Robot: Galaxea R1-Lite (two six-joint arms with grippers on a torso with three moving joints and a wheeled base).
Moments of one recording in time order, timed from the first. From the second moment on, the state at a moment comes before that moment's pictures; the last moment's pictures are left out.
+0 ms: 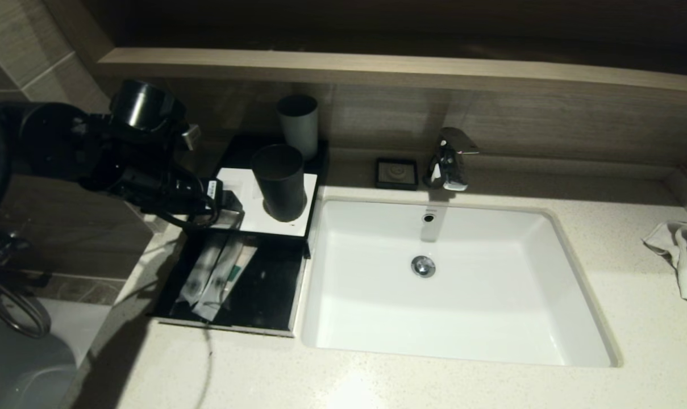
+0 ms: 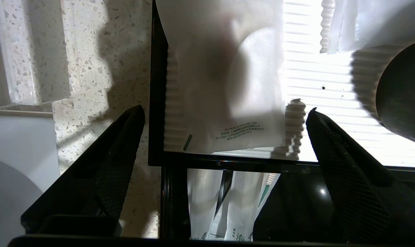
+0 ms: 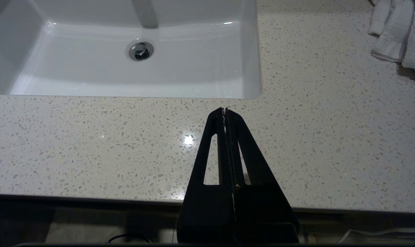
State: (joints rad) left arm -0.21 1.81 -1.54 0.42 0.05 -0.11; right arm 0.00 0.00 0.00 0.00 -0.01 0.04
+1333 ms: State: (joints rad) left arm -0.21 1.80 -1.54 0.42 0.05 -0.11; right arm 0.00 0.00 0.00 0.00 -0.01 0.04
